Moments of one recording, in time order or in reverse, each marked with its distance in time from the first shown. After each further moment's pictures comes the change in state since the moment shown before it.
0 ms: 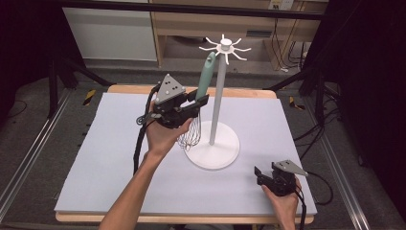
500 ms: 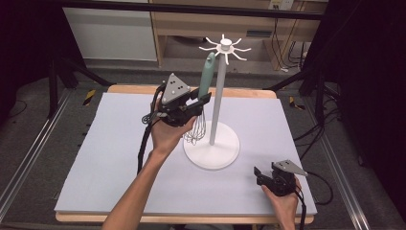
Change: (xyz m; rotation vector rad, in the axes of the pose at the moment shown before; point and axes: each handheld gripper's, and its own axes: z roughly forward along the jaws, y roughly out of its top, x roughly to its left) left arm -0.001 -0.002 0.013 -0.014 0.025 0.017; right arm 0.000 0.000 0.001 0.003 0.004 0.005
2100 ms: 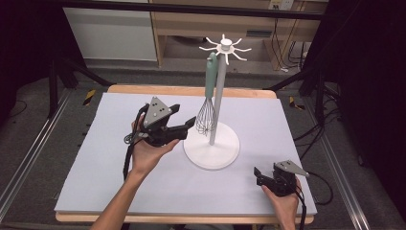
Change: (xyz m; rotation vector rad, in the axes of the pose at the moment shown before) left arm 0.016 -0.058 -0.038 0.100 0.038 0.014; right arm -0.002 -0.002 0.000 -0.002 -0.003 0.034
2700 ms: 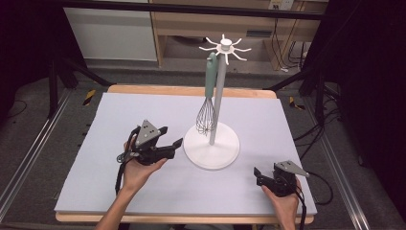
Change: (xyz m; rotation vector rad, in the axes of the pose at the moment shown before) left arm 0.016 -0.076 -0.005 0.111 0.016 -0.061; right arm 0.000 -0.001 0.000 -0.002 0.001 0.006
